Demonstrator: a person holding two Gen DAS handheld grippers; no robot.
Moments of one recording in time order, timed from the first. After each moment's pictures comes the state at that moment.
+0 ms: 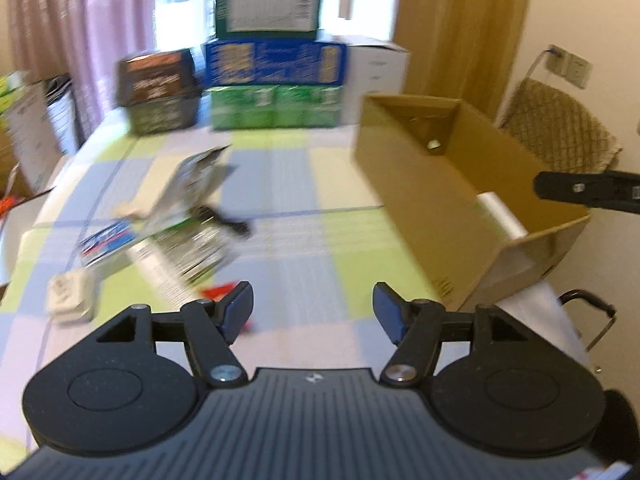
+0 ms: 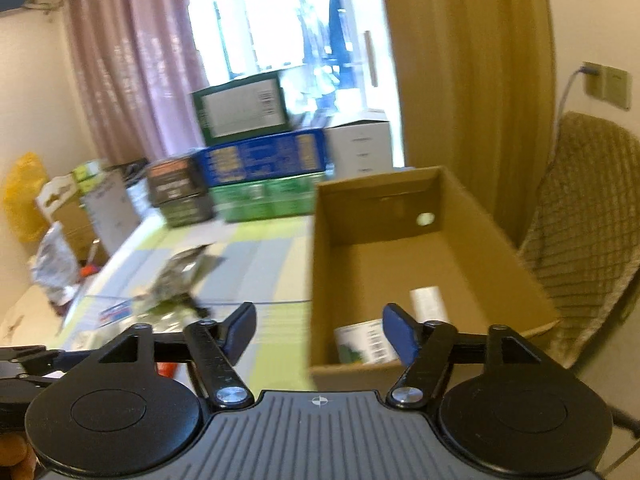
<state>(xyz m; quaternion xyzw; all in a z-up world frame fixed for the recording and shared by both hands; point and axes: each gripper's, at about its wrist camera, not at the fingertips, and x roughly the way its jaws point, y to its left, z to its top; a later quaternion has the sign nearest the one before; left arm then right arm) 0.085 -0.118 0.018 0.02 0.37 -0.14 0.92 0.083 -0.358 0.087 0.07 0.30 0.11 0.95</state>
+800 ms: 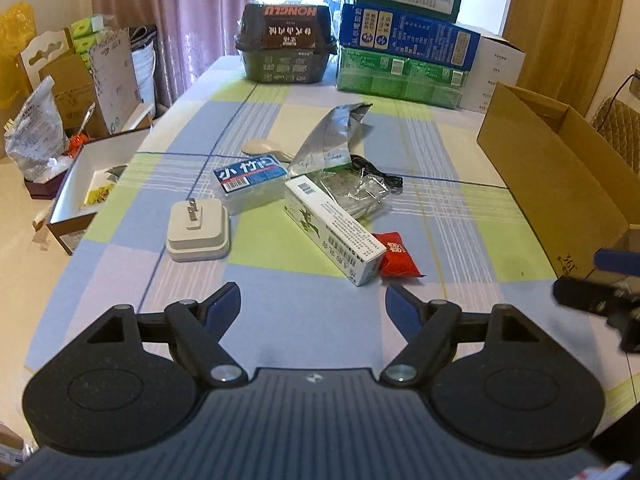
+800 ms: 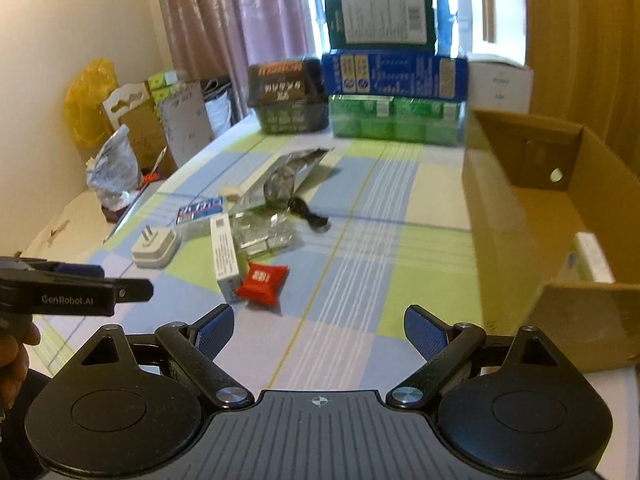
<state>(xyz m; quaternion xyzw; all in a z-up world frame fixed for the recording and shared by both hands) 0.091 -0.001 -0.021 -0.02 0.40 -0.04 0.91 0.078 -0.231 0.010 -0.01 0.37 0.21 0.91</state>
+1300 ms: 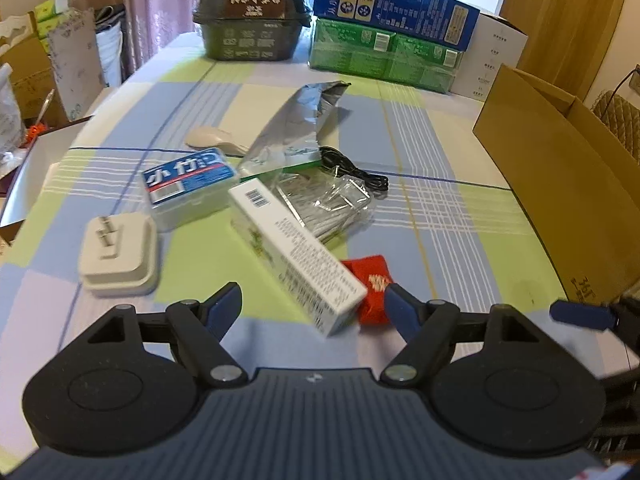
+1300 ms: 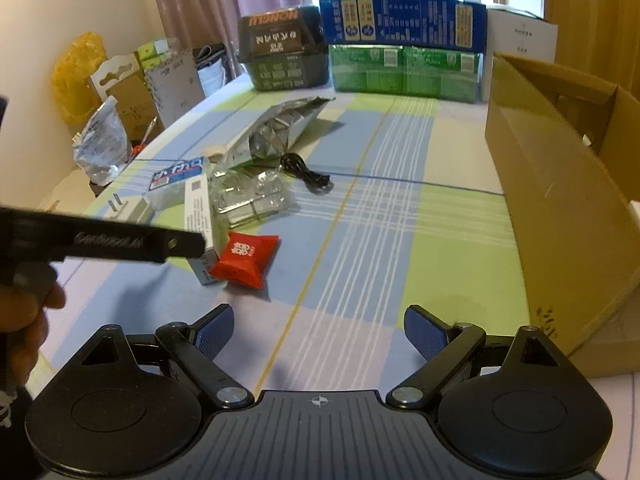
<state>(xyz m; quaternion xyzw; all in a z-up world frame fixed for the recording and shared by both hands) 0.169 -0.026 -0.065 -0.03 0.43 -0.08 0.90 0.123 -0.215 -0.046 -0.01 0.41 0.21 0.89</state>
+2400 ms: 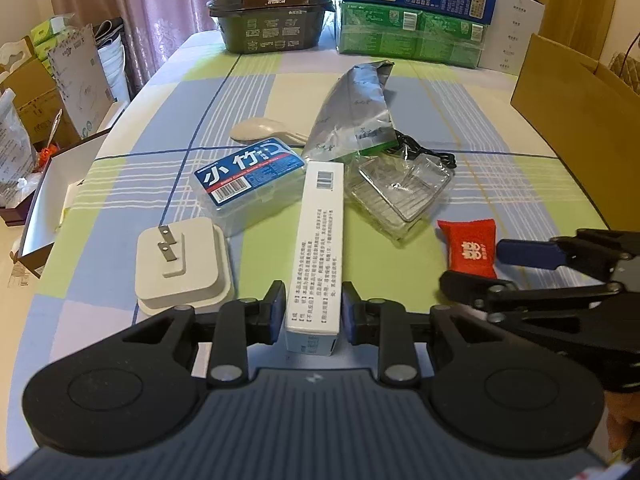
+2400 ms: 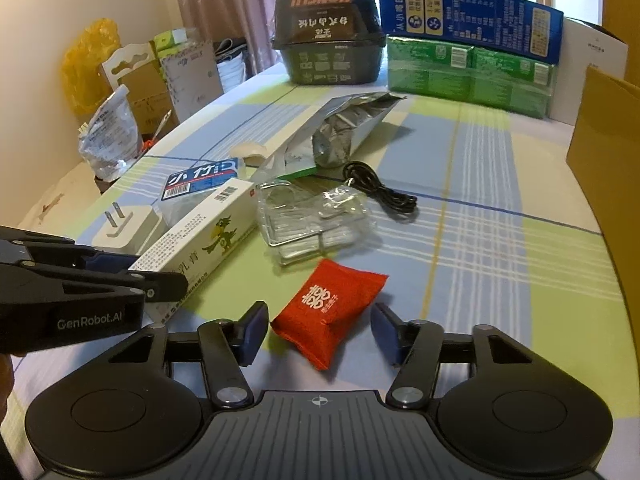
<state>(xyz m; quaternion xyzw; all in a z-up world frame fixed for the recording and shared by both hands) 0.183 0.022 -0.086 0.03 0.43 -0.08 0.90 0.172 -0.125 -0.081 -0.03 0.39 0.23 0.89</state>
